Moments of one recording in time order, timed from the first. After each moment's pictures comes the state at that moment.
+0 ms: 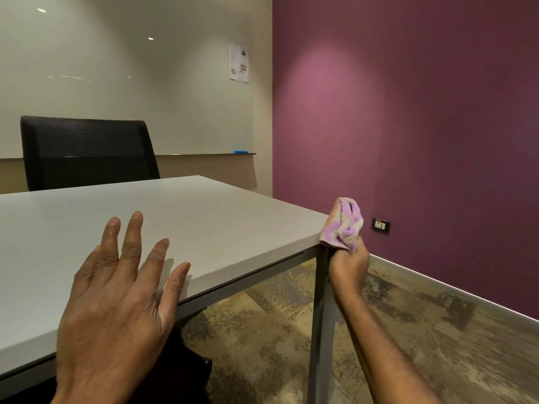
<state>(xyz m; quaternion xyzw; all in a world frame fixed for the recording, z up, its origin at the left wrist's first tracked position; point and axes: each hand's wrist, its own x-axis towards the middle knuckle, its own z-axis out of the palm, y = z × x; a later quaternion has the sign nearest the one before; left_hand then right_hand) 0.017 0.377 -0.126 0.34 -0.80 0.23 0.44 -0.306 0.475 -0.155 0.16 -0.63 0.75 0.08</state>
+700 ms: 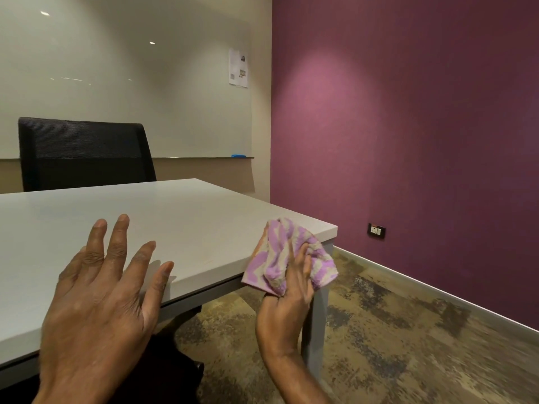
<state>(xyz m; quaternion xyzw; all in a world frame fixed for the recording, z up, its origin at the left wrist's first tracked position) 0.015 0.363 -0.133 0.33 -0.80 0.22 0.46 -0.176 0.464 -0.178 0.31 -0.63 0.69 0.20</state>
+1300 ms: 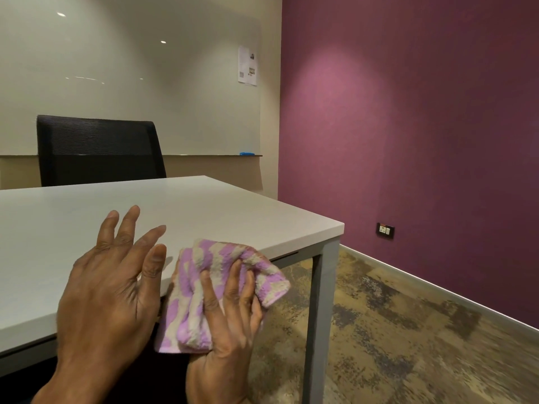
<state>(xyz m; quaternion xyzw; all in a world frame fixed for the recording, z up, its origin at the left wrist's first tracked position) 0.022 0.396 -0.110 0.31 -0.80 0.04 0.51 -0.098 0.473 -0.178 0.48 -0.66 0.48 0.34</state>
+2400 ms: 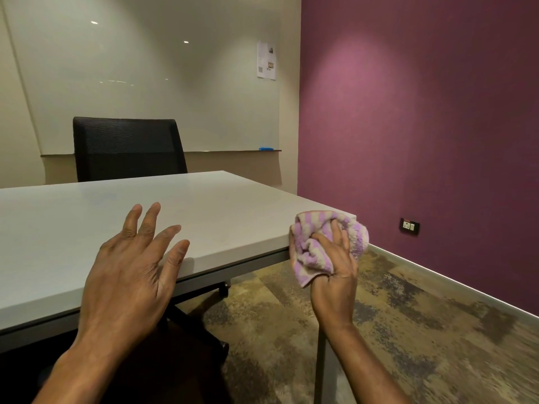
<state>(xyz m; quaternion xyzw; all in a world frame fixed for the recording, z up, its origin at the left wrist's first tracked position) 0.025 0.393 -0.116 0.37 -0.82 0.15 0.40 -0.253 0.496 -0.186 0.39 -0.59 0.69 0.17</state>
